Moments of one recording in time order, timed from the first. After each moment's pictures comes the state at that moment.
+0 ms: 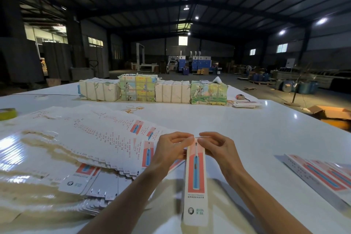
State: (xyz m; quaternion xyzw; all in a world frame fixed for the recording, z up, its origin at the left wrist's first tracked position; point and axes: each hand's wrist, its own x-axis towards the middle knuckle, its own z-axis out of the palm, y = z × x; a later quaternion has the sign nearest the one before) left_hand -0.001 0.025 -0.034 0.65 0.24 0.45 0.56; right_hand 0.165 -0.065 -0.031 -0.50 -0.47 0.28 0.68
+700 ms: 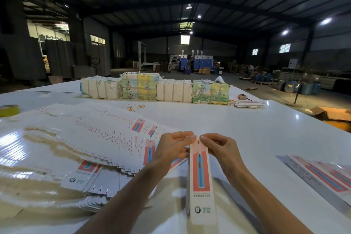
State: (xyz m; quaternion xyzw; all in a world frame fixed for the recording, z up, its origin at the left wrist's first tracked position) left_hand -0.001 0.024 -0.032 0.64 0.25 0.42 0.59; right_hand 0.162 -0.067 -0.031 -0.53 -0.46 0.27 0.66
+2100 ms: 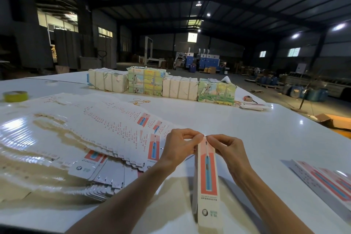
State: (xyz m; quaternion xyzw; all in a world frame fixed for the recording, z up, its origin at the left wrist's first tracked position) left_hand 0.007 0.023 -0.039 0.70 0.26 0.46 0.47; right_hand 0.169 -0.066 -0.033 -0.54 -0.50 0.23 0.64
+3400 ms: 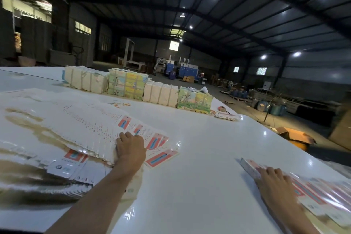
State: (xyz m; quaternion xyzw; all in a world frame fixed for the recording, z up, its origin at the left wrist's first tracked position) left_hand -0.041 0.072 -0.059 0.76 0.62 0.16 -0.12; right_hand 0.305 -0.202 -0.049 -0.88 -0.41 -0.24 -0.07
